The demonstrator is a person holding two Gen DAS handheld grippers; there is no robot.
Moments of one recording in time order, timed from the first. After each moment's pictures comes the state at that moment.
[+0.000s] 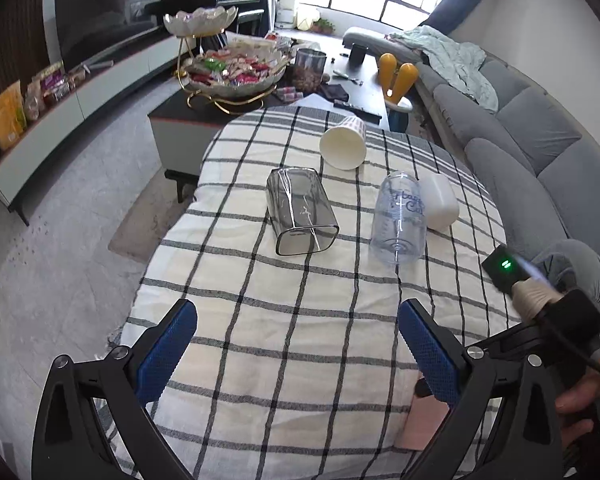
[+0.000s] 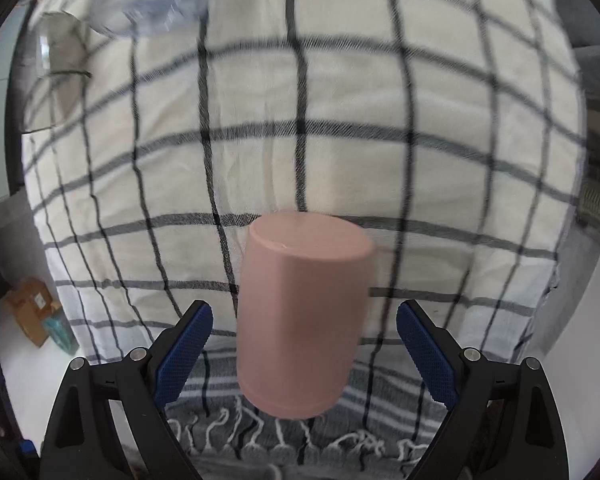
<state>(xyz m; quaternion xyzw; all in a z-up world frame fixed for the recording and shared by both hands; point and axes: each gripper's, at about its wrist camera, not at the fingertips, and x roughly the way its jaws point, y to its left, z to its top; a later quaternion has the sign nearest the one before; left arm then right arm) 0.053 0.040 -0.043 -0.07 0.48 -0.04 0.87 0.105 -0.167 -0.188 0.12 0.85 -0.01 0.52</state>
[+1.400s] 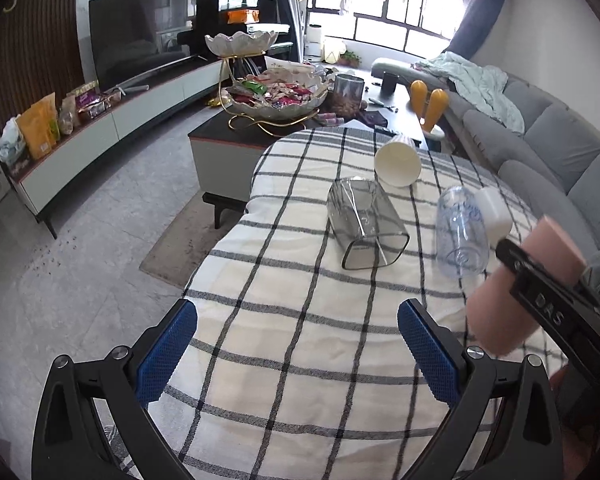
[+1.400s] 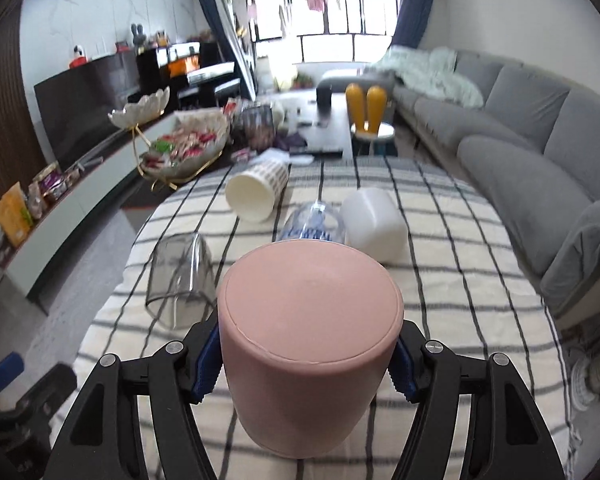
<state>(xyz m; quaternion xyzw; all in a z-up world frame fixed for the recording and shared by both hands) 0.037 0.068 -0.081 -0.04 0.41 0.03 0.91 0.079 -0.114 -0.088 0.04 0.35 -0.02 0.94</state>
